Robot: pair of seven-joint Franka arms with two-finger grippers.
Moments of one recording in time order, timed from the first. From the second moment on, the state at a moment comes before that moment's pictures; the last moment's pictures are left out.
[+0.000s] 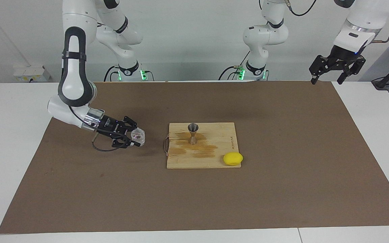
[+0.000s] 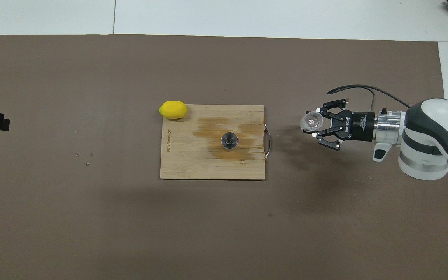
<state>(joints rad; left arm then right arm) 0.01 -0.07 -0.03 -1.56 0.01 1.57 0.09 -0.05 0.30 -0.03 -2.05 1.30 1.98 0.87</state>
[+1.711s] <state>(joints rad) 0.01 -0.07 -0.03 -1.56 0.01 1.57 0.08 -0.16 0.42 -0.03 -2.06 1.30 1.87 0.66</state>
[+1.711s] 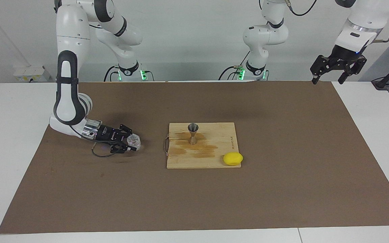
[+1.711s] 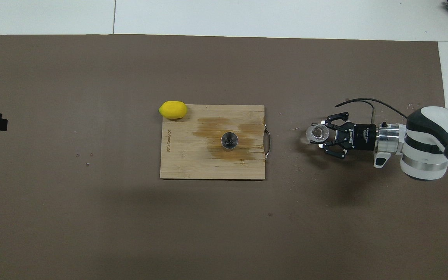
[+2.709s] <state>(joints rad) 0.01 -0.07 -0.03 -1.56 0.01 1.57 0.08 -0.23 0.46 -0.03 -2.06 1.25 1.83 0.63</state>
